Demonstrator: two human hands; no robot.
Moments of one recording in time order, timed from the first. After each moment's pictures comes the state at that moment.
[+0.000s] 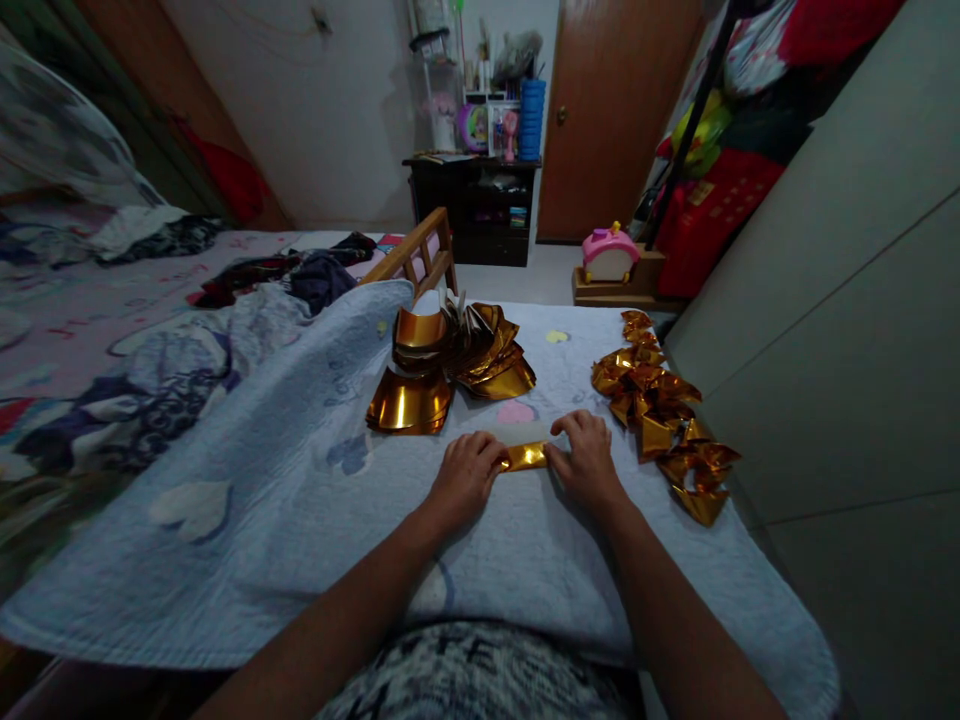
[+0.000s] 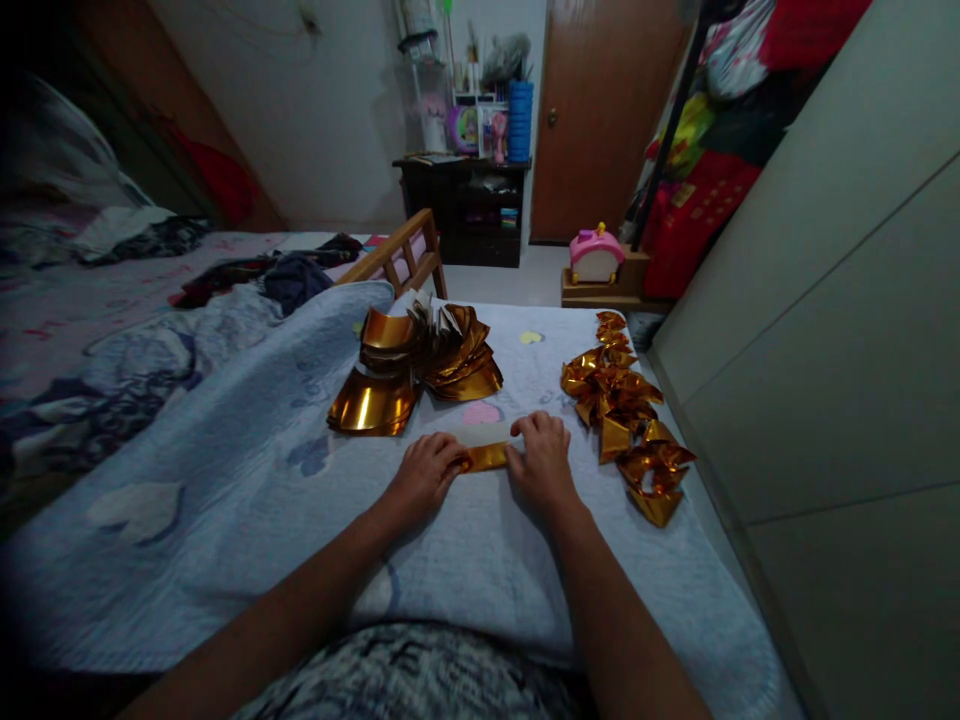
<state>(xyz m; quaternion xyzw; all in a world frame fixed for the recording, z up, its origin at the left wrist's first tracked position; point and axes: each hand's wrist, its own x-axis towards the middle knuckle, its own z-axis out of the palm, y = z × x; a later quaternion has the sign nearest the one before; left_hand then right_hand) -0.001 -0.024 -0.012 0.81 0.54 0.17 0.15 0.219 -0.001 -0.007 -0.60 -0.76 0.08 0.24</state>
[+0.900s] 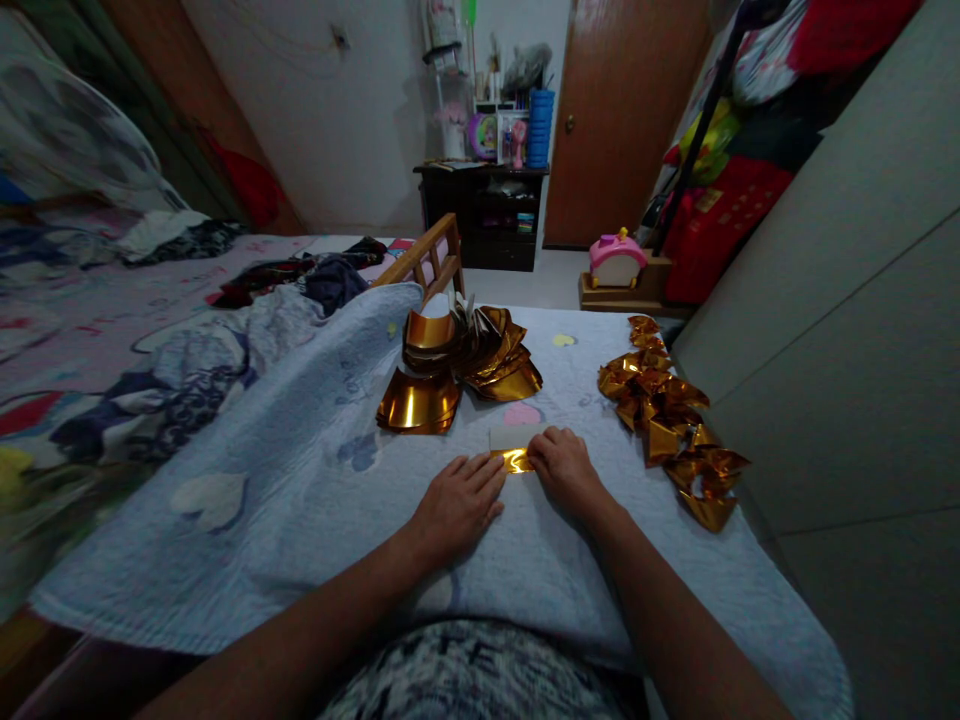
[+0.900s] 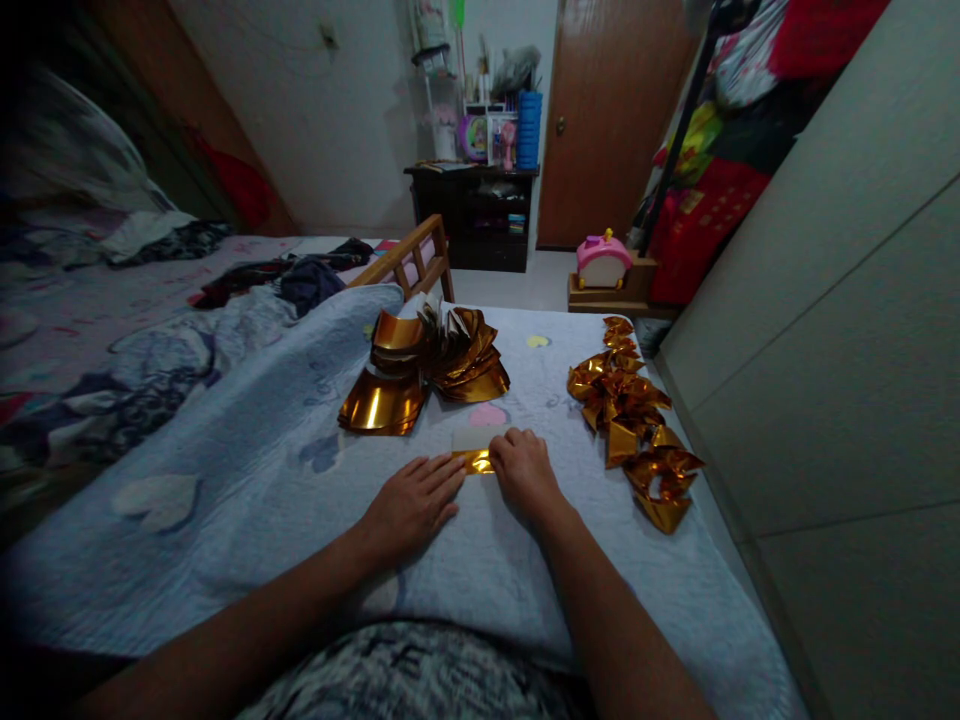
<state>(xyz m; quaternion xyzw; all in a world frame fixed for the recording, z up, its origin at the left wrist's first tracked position) -0.026 -0.055 -0.014 0.90 0.44 0.08 0.00 0.194 0.003 -0.013 -0.53 -0.83 0.13 0.14</state>
